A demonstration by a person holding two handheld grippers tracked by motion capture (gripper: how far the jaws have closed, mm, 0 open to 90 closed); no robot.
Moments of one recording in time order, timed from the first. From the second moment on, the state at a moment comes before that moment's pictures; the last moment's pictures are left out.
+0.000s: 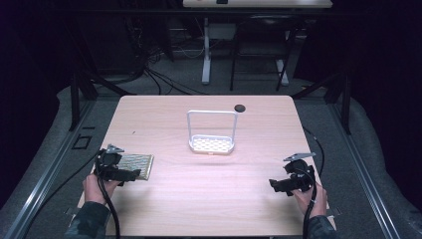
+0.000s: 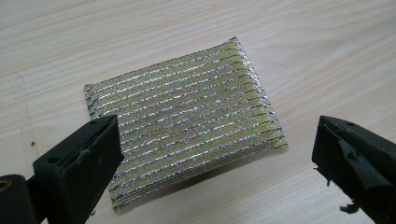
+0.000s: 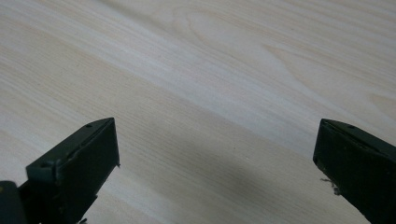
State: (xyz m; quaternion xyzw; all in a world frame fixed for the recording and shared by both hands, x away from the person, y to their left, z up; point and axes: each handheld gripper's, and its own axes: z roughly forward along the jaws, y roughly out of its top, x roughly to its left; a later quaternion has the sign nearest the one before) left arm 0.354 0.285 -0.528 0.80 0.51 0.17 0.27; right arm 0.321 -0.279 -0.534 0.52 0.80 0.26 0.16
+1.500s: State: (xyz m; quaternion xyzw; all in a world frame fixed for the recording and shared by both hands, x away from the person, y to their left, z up) left arm 0.389 0.301 -0.554 0.76 0.58 0.16 0.24; right arm 0.330 -0.274 -0.535 0.50 0.81 0.28 0.10
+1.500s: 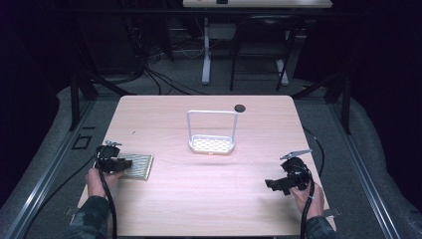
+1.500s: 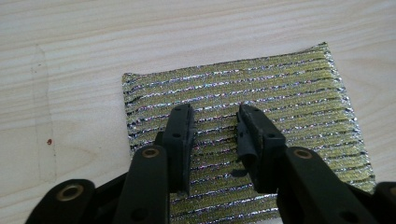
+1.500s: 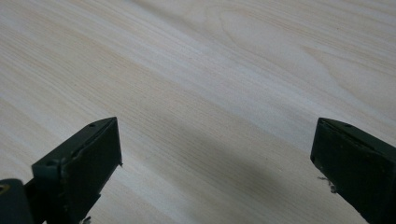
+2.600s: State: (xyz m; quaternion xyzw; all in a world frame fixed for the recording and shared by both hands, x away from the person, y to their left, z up) left arm 0.376 0.300 -0.532 0.76 0.55 0.21 0.28; right arm 0.329 -0.276 -0.533 0.49 0.82 0.27 0.11
